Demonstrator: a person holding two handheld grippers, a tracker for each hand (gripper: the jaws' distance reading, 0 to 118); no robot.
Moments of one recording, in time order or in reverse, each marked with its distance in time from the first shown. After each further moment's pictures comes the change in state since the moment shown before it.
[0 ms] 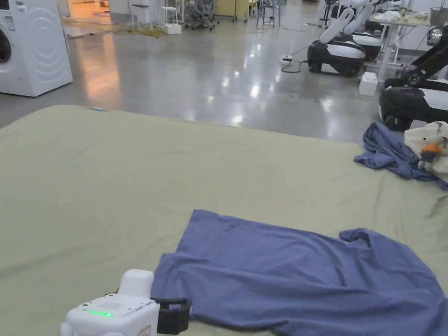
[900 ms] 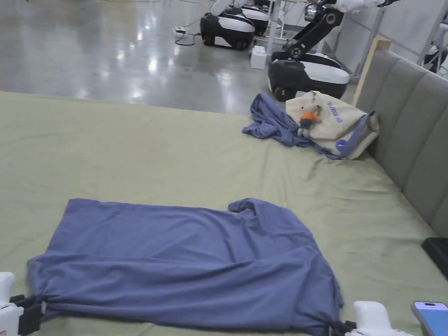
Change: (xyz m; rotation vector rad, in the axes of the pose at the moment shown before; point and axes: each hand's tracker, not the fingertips) left arm -0.001 0.025 -0.008 -0.049 0.011 -0.045; right arm 0.075 -0.108 -0.154 -0.528 0.067 0.002
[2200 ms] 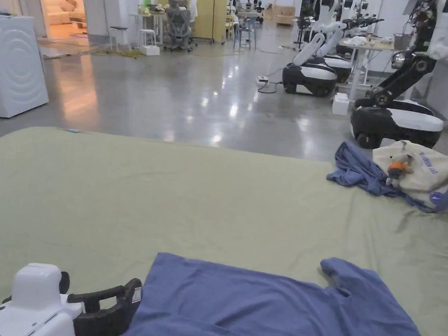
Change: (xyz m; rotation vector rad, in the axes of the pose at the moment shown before) left arm 0.019 -0.004 0.181 0.447 -0.076 0.062; right arm -0.070 0.027 0.200 0.615 -0.106 -0.021
